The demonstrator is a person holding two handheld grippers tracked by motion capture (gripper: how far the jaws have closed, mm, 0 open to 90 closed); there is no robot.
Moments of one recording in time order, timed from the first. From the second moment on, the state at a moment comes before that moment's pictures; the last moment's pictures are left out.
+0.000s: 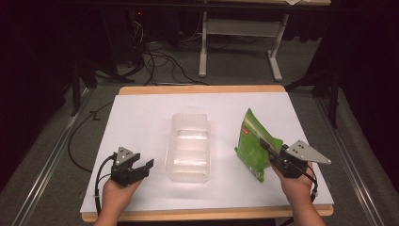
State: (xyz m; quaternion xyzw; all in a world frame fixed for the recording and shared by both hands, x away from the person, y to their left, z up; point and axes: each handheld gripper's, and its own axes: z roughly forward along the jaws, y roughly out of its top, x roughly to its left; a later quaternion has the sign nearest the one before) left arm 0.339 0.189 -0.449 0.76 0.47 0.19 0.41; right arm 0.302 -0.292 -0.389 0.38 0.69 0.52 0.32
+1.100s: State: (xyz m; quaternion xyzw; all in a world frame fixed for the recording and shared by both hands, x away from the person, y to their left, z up) left arm 0.339 0.191 -0.448 0.76 0.47 0.19 0.41; right arm 0.314 -0.280 -0.379 0.36 0.74 0.50 0.27
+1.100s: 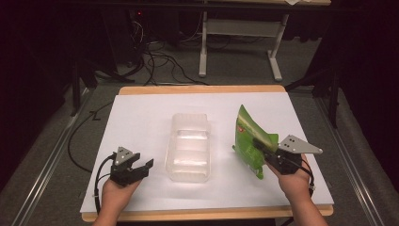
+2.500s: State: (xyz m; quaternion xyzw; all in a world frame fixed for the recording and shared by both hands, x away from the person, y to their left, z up) left arm 0.336 0.196 -0.445 0.75 0.47 0.20 0.42; right arm 0.381 -0.167 -0.331 0.22 0.77 0.58 0.17
